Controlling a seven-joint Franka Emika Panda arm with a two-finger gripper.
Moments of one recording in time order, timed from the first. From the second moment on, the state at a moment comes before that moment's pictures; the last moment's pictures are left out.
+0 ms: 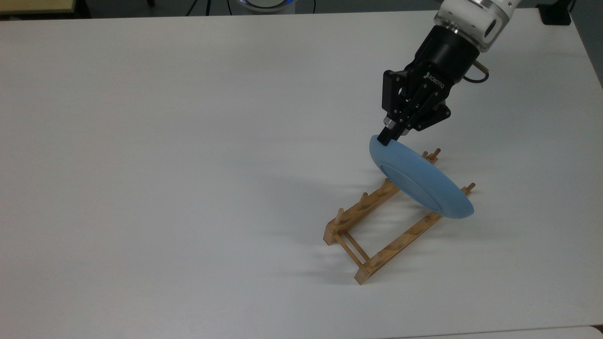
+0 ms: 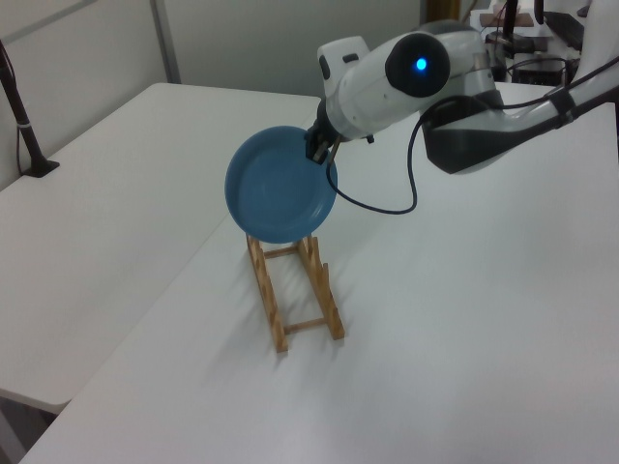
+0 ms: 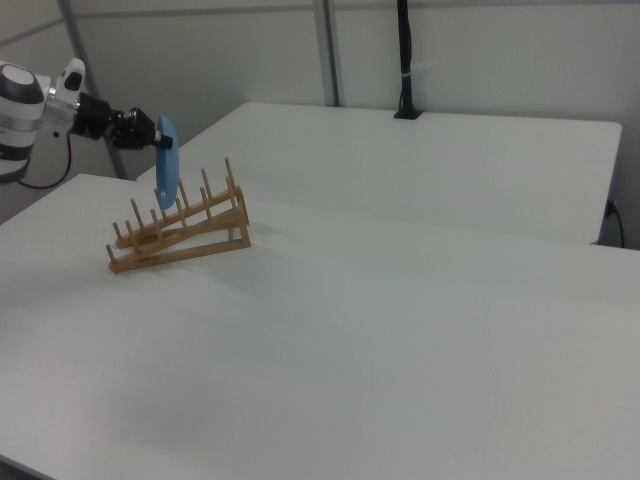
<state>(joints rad) 0.78 0.45 -0.31 -1.40 -0.89 2.08 0.74</state>
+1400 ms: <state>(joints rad) 0.73 0.50 -0.22 -1.39 -0.79 2.06 1.01</state>
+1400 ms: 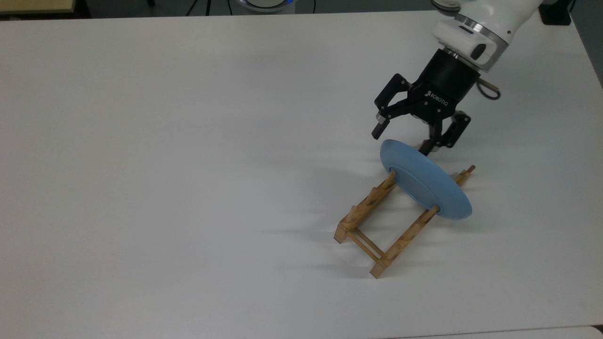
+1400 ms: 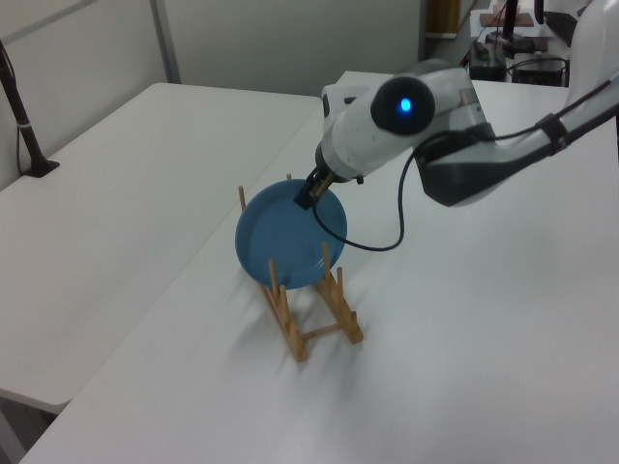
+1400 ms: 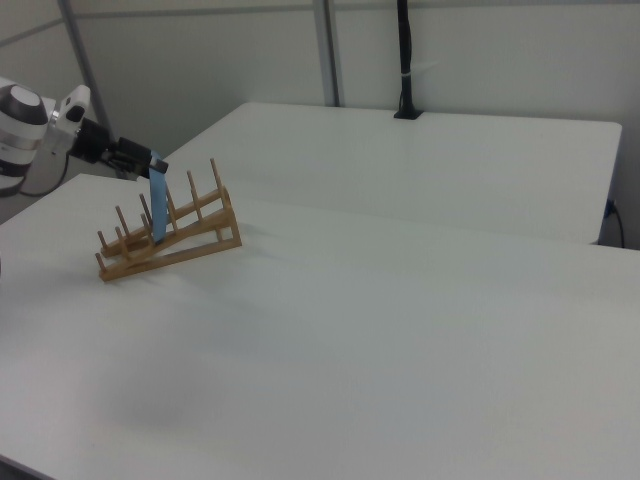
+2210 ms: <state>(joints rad) 0.40 0.27 -0.14 -1.51 -0.05 1.80 0.39</state>
